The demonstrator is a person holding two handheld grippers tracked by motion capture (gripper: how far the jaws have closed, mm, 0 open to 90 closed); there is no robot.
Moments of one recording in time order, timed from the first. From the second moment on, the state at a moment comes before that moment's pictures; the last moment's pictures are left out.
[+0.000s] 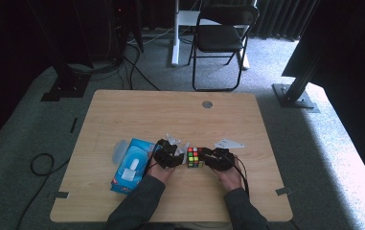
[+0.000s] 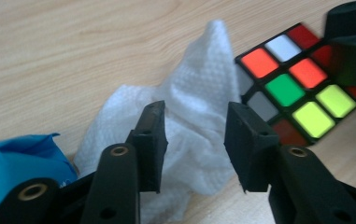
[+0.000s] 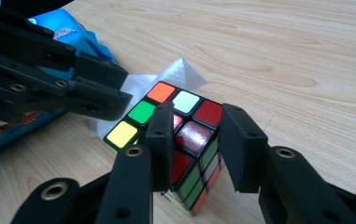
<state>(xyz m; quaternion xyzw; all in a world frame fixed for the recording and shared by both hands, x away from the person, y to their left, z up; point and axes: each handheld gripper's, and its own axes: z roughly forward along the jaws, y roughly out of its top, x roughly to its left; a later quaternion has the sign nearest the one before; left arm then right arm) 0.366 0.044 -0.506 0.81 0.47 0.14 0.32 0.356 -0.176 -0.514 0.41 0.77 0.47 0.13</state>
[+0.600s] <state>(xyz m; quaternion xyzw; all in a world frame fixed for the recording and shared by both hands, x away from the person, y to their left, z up) 0.371 0.036 -0.523 0.84 0.45 0.12 0.27 0.356 -0.176 -0.514 0.41 0.77 0.47 0.13</state>
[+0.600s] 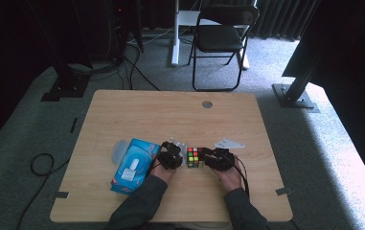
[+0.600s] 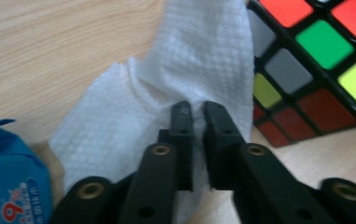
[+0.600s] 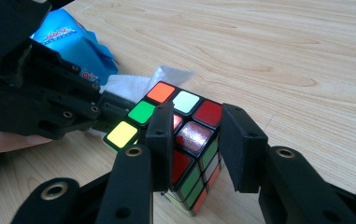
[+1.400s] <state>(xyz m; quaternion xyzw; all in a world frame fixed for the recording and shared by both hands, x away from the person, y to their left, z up) 0.371 0.039 -0.513 0.83 0.44 0.07 0.34 0.357 -0.177 -0.514 0.42 0.76 0.48 0.12</state>
